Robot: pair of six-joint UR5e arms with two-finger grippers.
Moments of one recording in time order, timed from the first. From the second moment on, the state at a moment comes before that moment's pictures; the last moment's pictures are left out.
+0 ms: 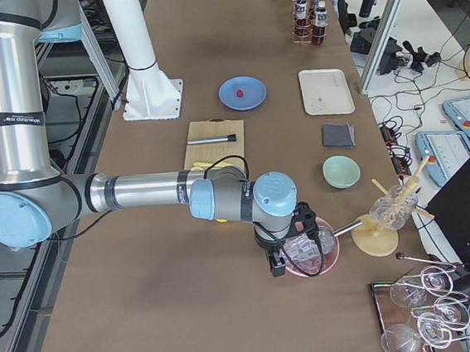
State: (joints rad) left arm -1.51 -1.52 -1.80 -1.68 -2.37 -0.08; right arm 1.66 -1.60 1.64 -1.69 2.33 -0.35
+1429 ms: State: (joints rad) left arm -1.59 -1.49 -1.77 -1.70 -2.40 -0.14; right arm 1.66 -1.59 1.64 -1.69 2.33 -0.33
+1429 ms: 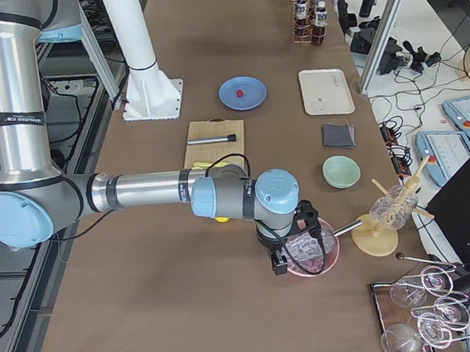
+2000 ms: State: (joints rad) left arm -1.58 -1.46 -1.76 -1.70 -2.40 -0.14; right arm 1.66 -1.59 1.64 -1.69 2.33 -0.34
